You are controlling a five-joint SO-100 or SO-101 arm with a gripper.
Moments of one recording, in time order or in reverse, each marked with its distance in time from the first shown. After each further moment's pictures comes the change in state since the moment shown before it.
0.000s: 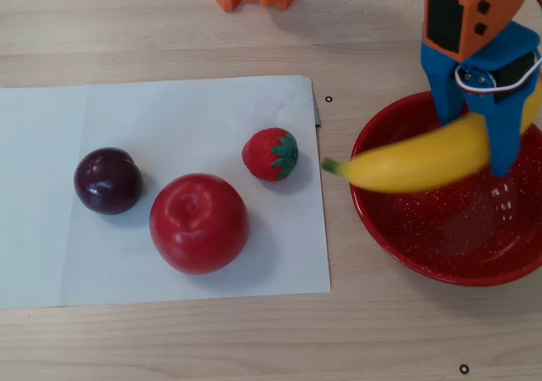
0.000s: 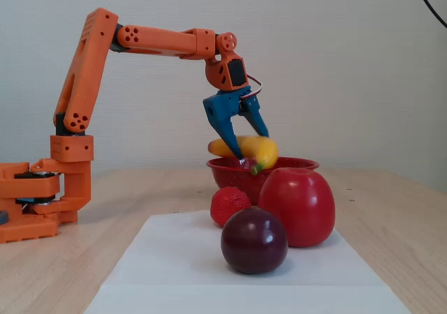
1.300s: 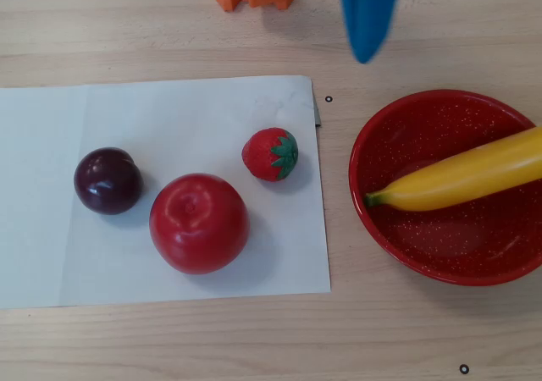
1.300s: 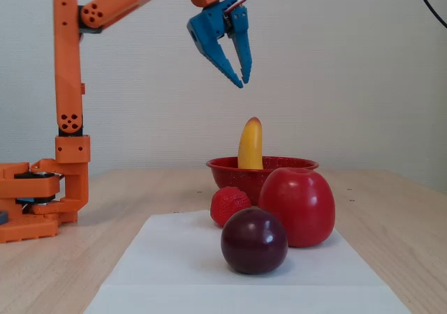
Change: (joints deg) arm -18.5 21.3 -11.7 24.3 1.0
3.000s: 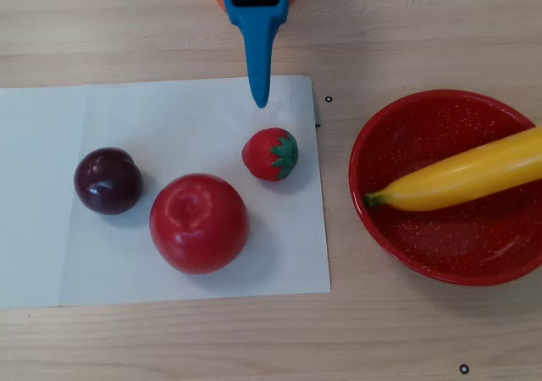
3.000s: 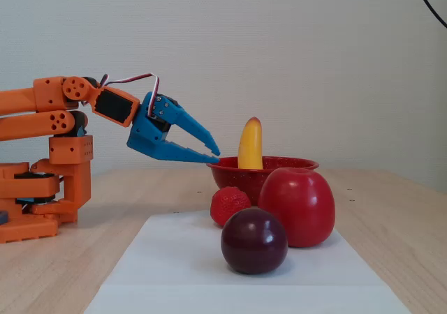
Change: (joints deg) arm -14.5 93.4 125.3 -63.2 0.2
